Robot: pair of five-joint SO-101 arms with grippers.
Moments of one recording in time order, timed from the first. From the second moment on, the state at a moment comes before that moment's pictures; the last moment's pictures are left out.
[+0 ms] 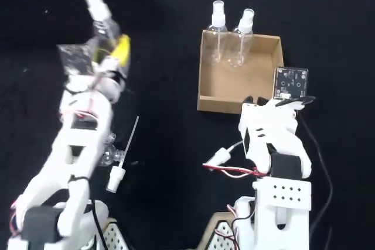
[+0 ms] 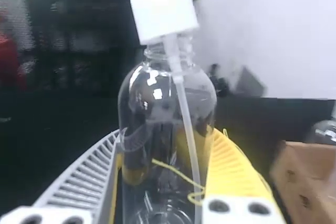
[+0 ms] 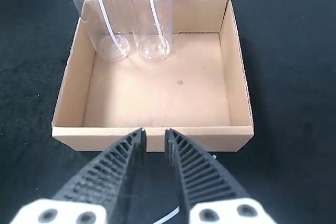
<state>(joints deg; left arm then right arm) -1.1 -23.5 62.4 -29.1 3.1 7.1 -65.1 66.9 46.2 0.1</state>
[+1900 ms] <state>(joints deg) 4.9 33.9 50.1 -76.5 2.7 7.1 -65.1 66.9 44.5 0.1</state>
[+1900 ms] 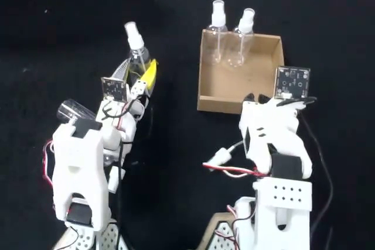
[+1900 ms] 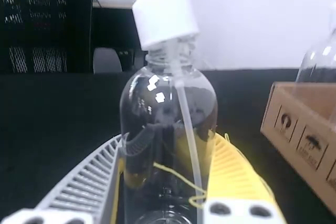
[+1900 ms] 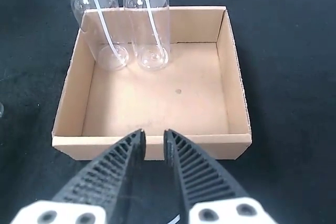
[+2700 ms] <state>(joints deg) 5.0 38.4 49.1 -83.5 2.7 7.1 -65.1 66.9 44.5 0.1</state>
